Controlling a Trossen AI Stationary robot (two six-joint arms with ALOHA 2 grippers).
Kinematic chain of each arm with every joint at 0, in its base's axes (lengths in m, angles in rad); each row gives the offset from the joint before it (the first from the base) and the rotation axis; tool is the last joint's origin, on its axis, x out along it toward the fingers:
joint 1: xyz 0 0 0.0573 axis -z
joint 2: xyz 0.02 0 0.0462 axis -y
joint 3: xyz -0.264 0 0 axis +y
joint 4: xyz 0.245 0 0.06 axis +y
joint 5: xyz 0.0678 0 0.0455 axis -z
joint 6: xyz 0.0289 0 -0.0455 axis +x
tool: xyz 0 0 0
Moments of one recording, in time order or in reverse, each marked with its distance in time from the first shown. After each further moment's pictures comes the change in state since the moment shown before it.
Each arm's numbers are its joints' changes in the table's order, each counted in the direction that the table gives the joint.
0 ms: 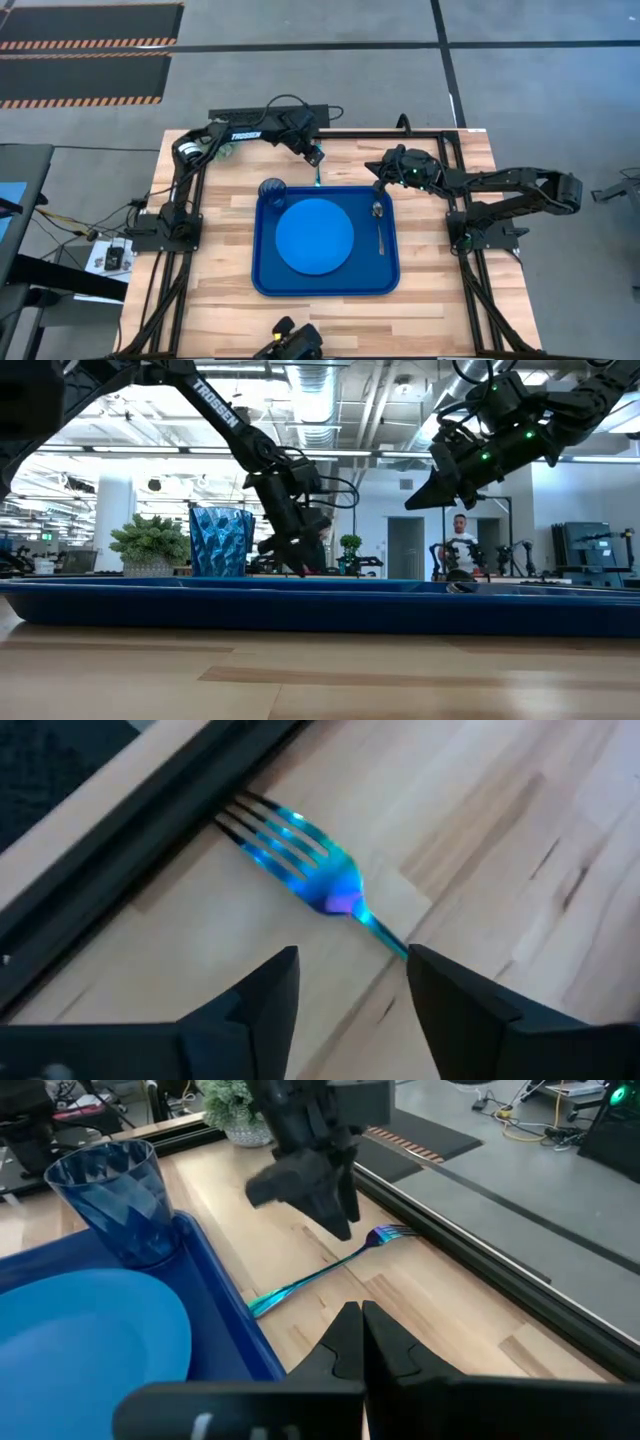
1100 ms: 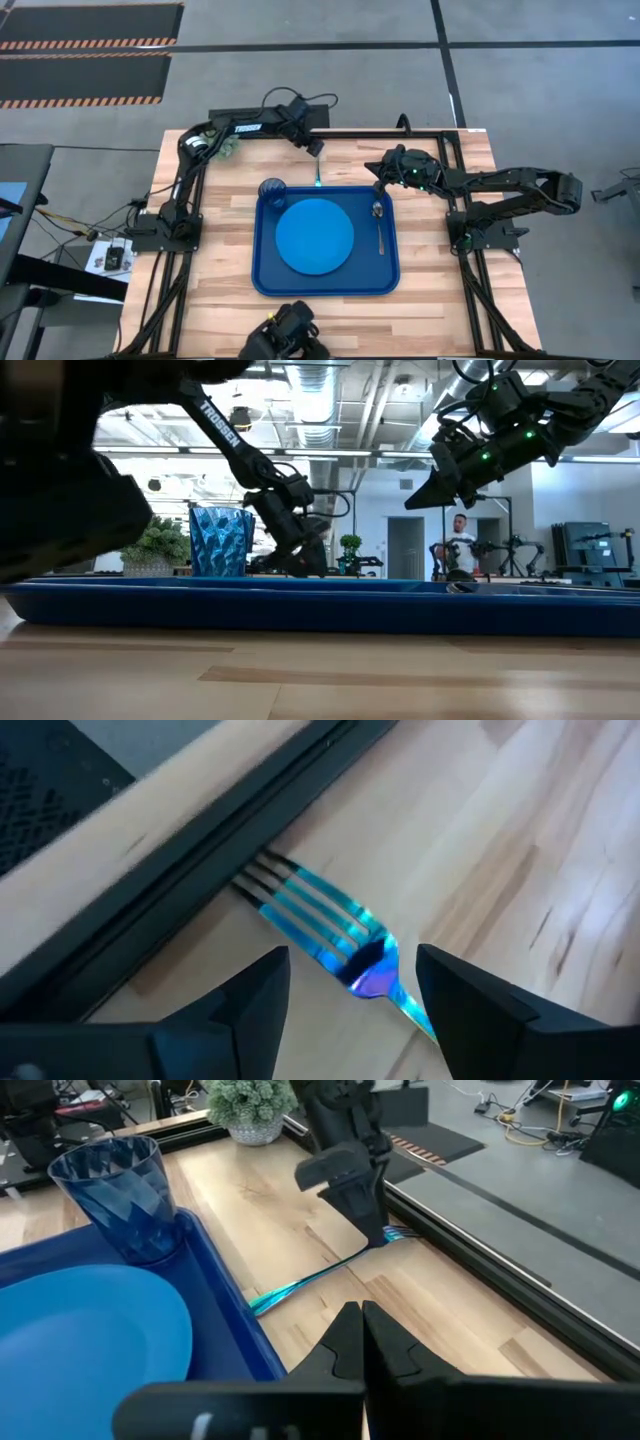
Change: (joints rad) left arm -0.096 -0.092 -0.058 -0.089 0.202 -0.024; right arm -0.003 0.000 0.000 -0.002 -0.003 -0.016
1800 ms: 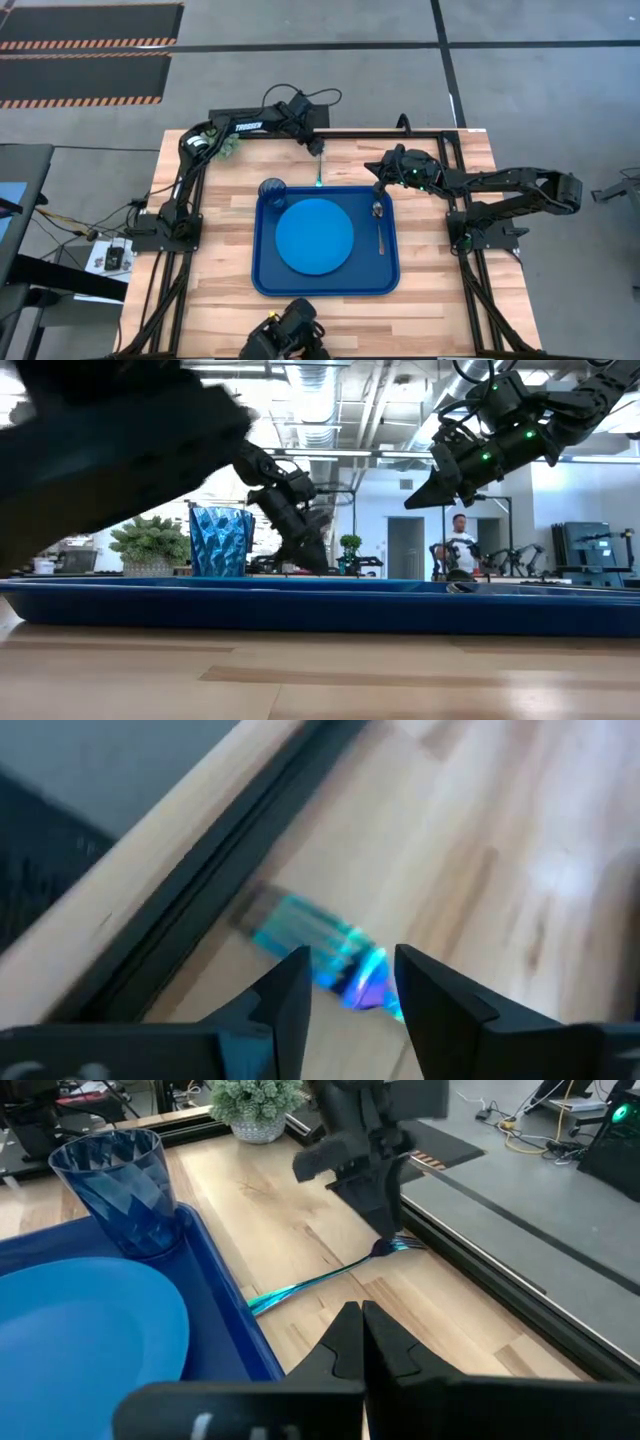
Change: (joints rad) left arm -0.006 -0.014 -0.044 -0.009 0.067 0.142; right arm 0.000 0.000 0.000 -0.002 -0.001 -0.037
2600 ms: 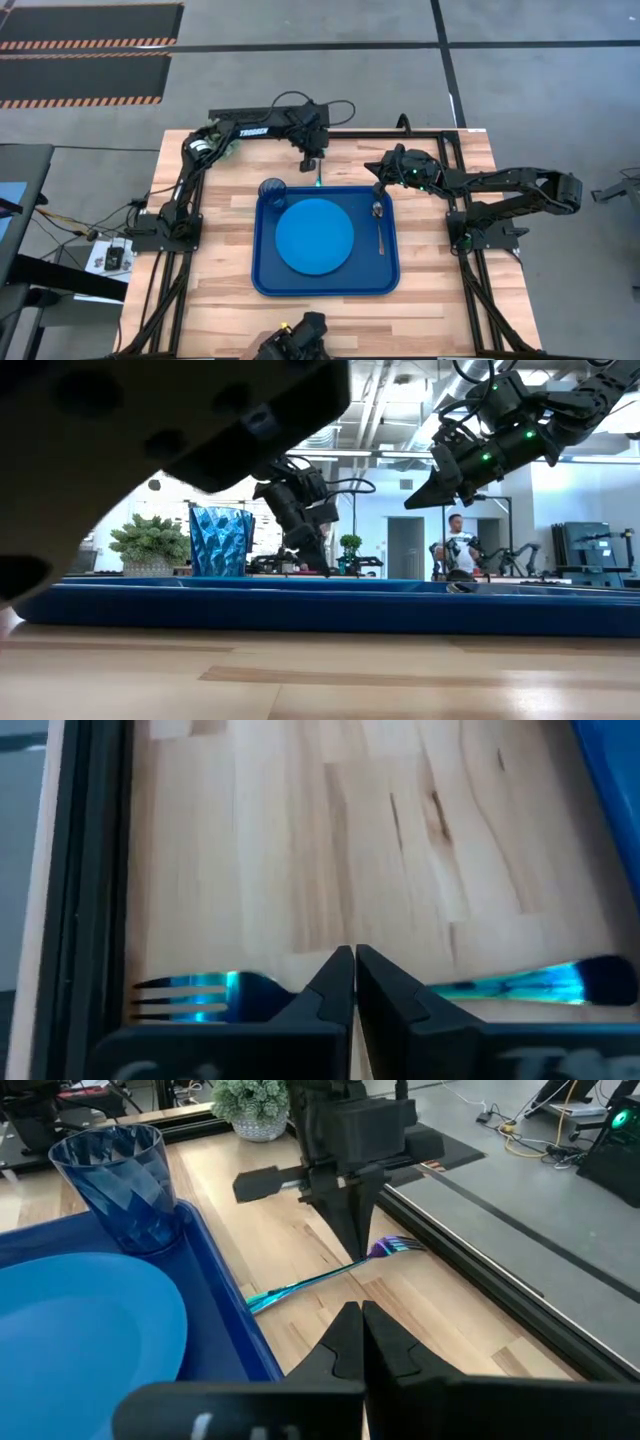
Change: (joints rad) left arm 0.076 0.001 -0.034 0.136 -0.001 0.700; right arm 0.000 0.000 0.000 0.001 -0.002 -0.019
